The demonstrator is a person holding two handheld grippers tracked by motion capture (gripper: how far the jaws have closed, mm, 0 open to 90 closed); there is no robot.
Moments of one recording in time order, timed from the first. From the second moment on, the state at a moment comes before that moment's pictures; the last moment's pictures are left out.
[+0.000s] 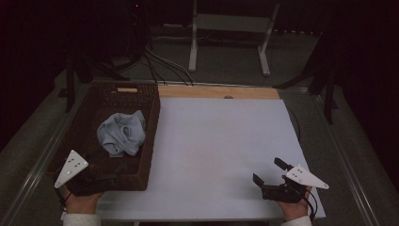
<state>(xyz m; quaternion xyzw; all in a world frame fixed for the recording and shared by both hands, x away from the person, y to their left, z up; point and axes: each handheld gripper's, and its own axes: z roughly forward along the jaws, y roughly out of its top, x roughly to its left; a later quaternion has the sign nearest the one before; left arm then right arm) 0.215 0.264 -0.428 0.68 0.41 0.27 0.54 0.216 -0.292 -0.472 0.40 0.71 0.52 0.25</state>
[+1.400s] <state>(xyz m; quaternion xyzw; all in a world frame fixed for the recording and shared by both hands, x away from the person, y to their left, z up) 0.258 0.272 -0.395 0.70 0.43 0.26 0.51 0.217 -0.291 -0.473 0.41 0.71 0.52 0.24</state>
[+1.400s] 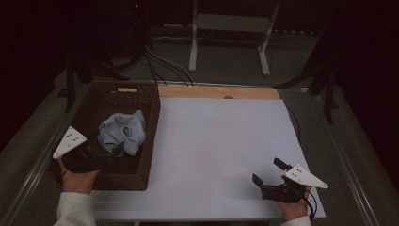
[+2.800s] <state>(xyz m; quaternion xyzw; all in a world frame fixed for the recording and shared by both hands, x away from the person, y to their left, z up) 0.293 0.273 -0.384 0.71 0.42 0.26 0.51 0.217 -0.292 -0.474 0.41 0.71 0.52 0.24</state>
